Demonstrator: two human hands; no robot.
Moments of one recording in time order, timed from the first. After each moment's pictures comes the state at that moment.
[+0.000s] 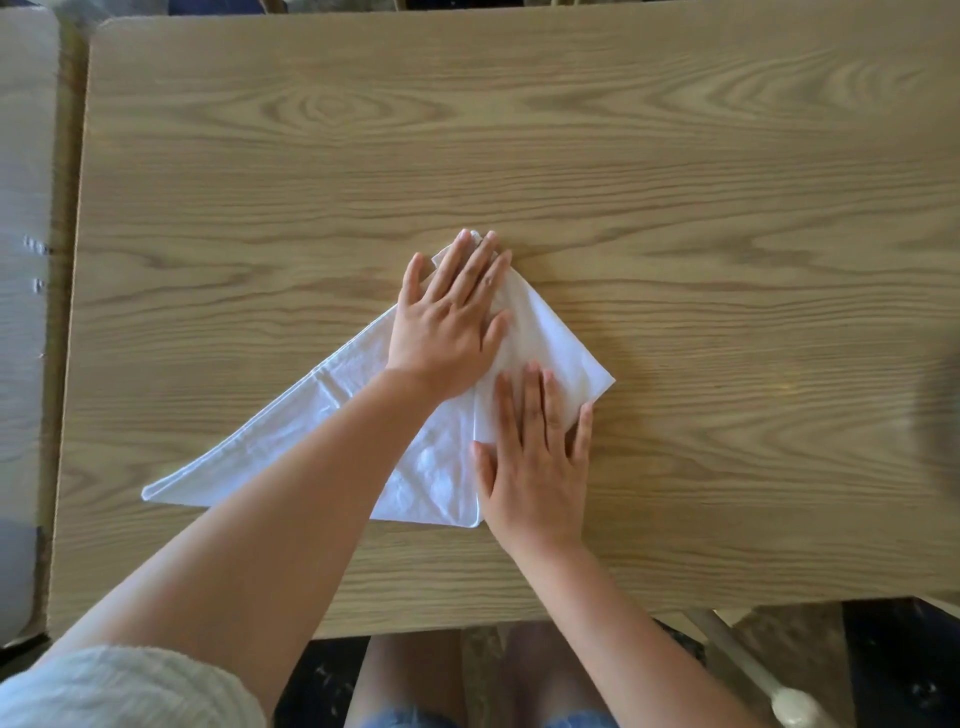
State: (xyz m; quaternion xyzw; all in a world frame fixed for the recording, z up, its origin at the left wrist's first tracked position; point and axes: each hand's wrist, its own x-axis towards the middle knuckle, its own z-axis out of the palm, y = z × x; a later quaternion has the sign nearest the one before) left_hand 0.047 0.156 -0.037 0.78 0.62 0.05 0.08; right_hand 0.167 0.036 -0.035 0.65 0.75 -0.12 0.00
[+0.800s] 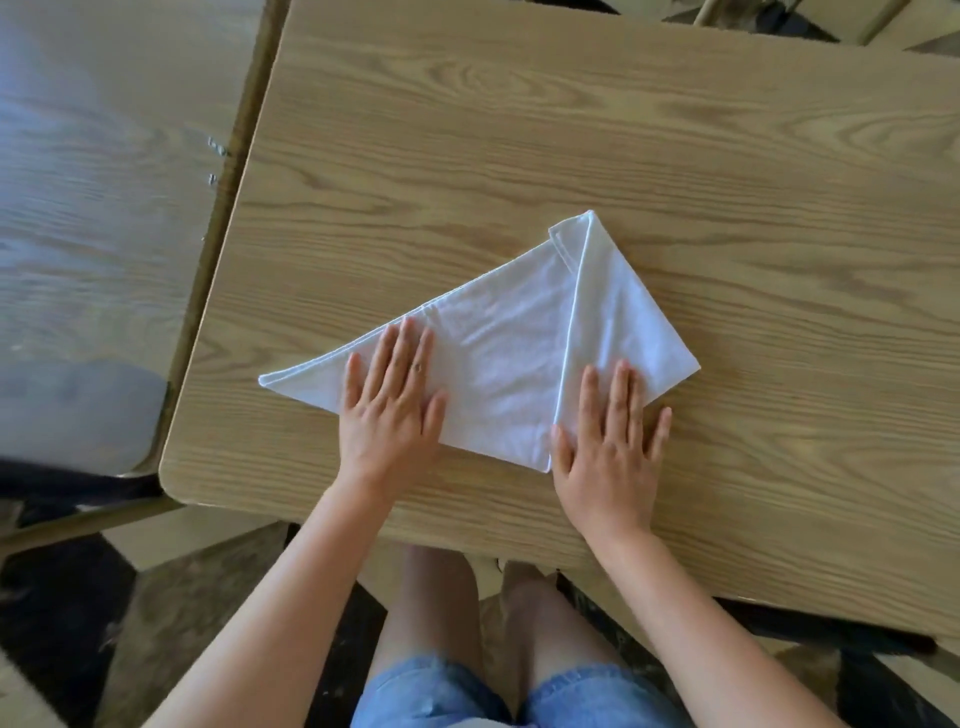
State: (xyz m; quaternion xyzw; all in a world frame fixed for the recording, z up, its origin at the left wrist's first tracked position) left_hand -0.033 -0.013 -0.033 0.61 0.78 0.04 0.11; right_hand 0.181 0.016 -0.033 0.63 0.77 -0.09 0.02
